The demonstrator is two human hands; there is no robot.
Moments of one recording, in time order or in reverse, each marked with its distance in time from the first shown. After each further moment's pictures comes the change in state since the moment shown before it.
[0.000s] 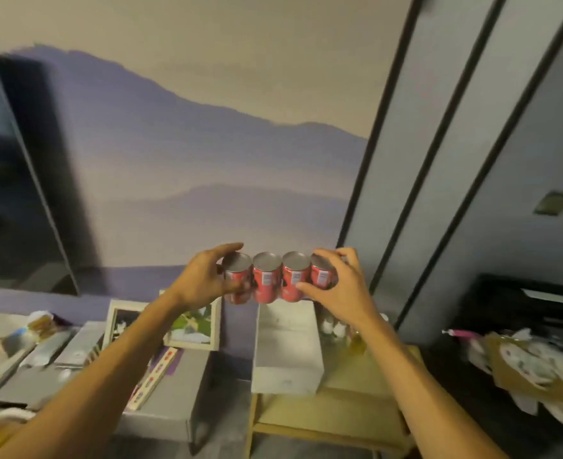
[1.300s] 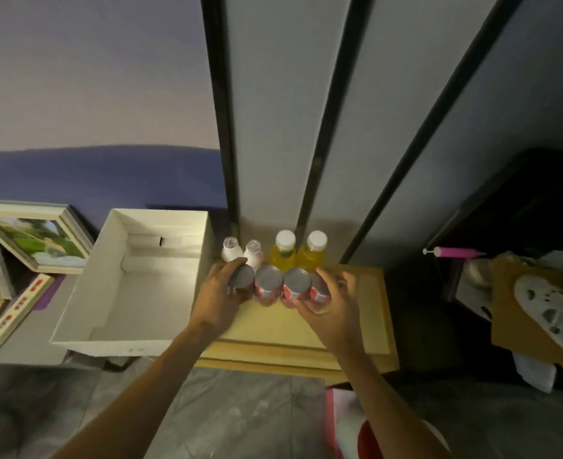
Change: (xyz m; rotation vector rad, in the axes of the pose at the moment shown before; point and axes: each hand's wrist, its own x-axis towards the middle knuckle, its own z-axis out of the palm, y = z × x) left_hand 0.112 -0.139 0.553 -0.019 -0.064 -0.423; right_hand -0.077 0.540 0.052 -0.016 0.097 0.256
